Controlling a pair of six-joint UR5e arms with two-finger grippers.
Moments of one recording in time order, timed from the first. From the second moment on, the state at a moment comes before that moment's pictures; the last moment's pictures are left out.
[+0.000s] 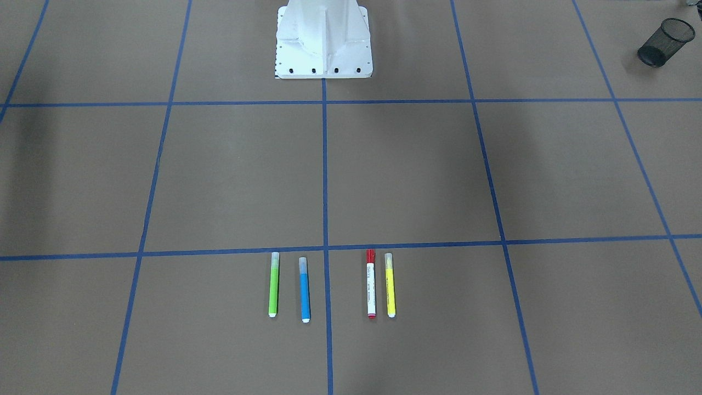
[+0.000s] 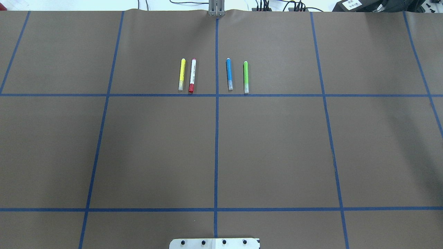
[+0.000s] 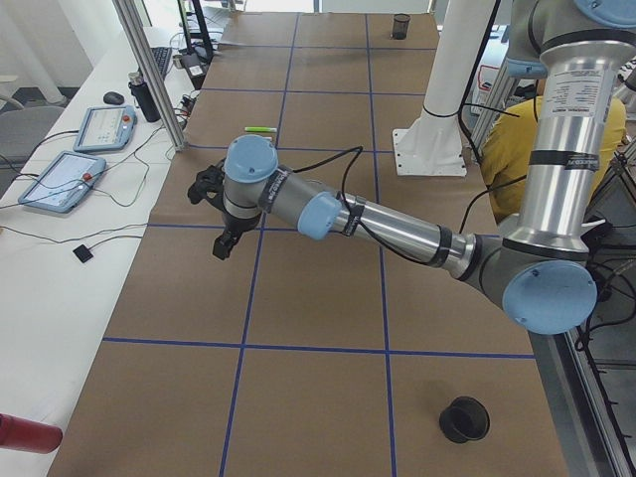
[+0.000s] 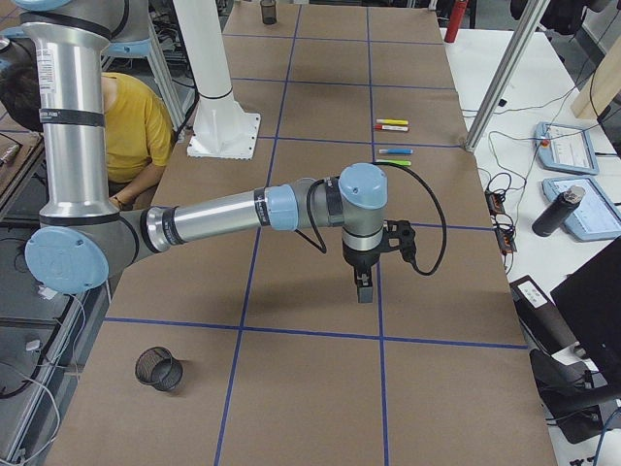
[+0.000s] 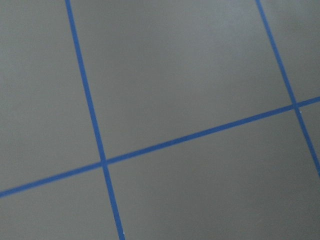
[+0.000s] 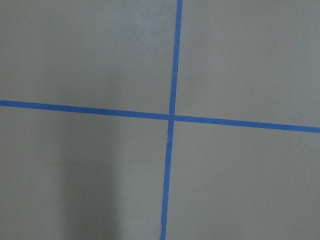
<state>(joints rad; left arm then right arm) -1.50 -1.75 -1.75 -1.82 -2.46 -0.10 1.57 -1.55 1.83 -1.68 2.27 0.01</state>
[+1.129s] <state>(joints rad) -0.97 -2.23 -1.52 -1.86 -2.11 -0.50 1.35 -1.43 1.70 -1.35 2.27 0.26</state>
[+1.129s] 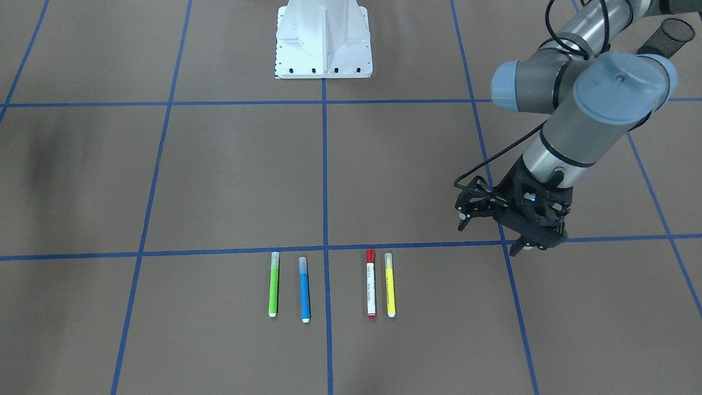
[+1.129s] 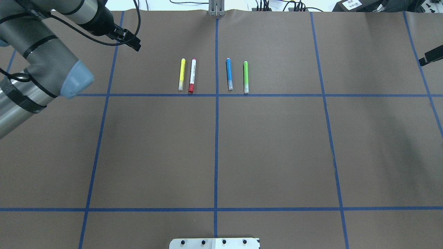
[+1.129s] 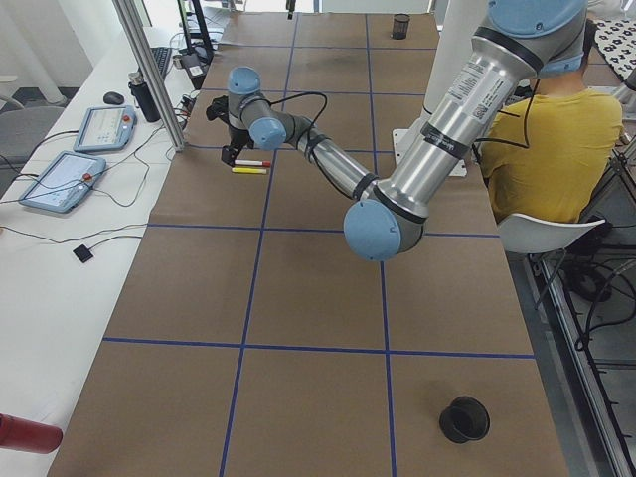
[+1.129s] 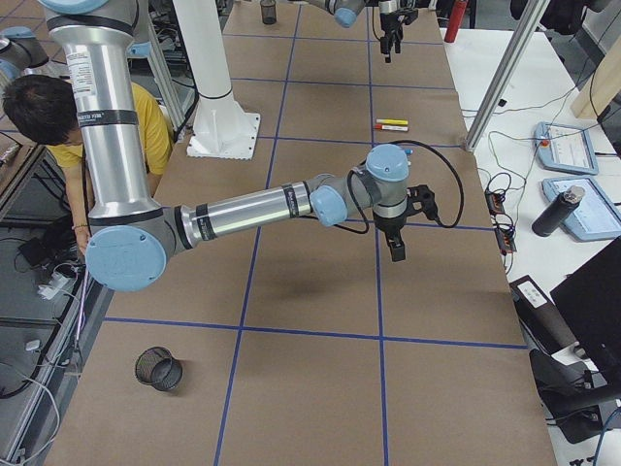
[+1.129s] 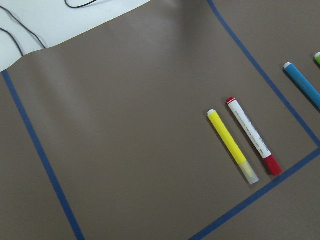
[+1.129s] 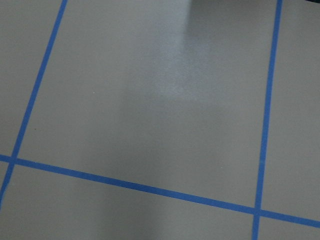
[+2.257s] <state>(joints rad) -0.69 -2.48 -1.19 -1.92 -1.87 -1.12 1.34 -1.41 1.68 -1.34 2.27 0.26</state>
